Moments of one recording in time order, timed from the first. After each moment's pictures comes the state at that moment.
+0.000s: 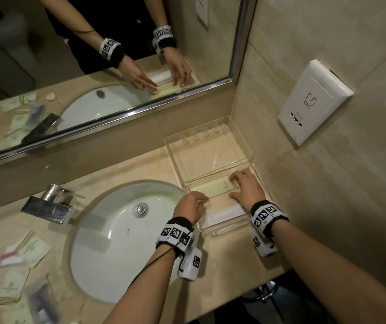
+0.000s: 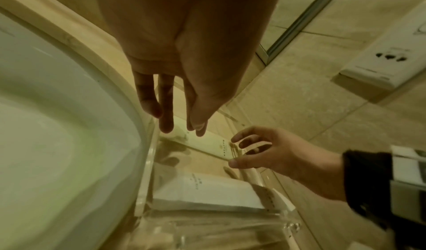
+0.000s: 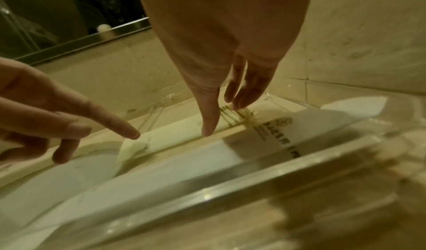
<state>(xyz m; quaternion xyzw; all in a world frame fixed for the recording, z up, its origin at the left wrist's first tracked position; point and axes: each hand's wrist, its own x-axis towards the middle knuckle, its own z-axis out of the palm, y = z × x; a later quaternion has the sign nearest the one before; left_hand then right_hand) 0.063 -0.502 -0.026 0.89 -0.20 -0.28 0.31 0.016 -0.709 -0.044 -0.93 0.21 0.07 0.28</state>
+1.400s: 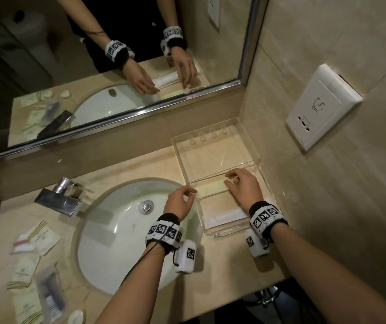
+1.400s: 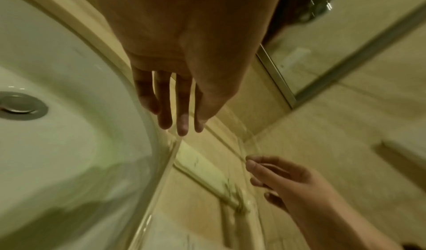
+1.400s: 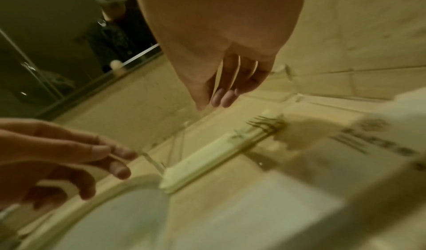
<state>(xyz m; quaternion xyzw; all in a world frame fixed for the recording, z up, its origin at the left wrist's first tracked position) 0.080 -0.475 -0.019 0.89 -0.09 -0.23 0.38 0.033 -0.693 -0.034 -0.90 0.18 -0.04 0.39</state>
